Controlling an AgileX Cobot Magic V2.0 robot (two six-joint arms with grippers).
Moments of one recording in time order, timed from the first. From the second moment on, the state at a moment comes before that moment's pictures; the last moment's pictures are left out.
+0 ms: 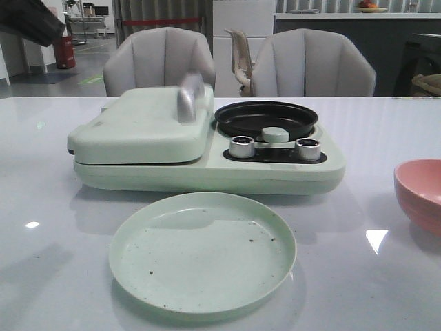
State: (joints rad) left arm 0.03 1.66 -1.39 -0.88 0.90 0.67; right arm 0.34 0.94 -0.81 0.10 0.91 -0.06
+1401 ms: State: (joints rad) left arm -0.60 0.84 -0.83 -0.08 0.84 0.05; right arm 0.32 0.95 -0.81 0.04 0.84 -0.05
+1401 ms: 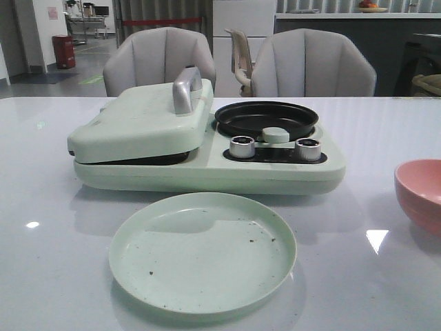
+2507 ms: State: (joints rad) left arm -0.60 0.84 -0.82 -0.08 0.82 0.05; right arm -0.16 1.75 -1.06 -0.03 0.66 -0.07
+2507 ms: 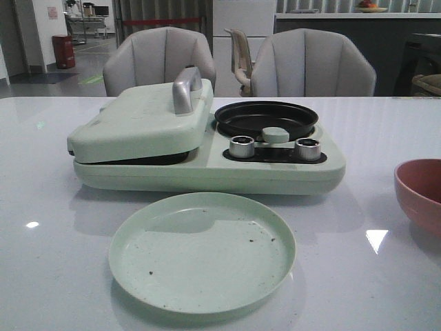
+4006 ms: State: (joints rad) left arm -0.60 0.84 -0.82 -0.05 0.80 0.05; right arm 0.49 1.89 -1.68 -1.24 0.78 0.26
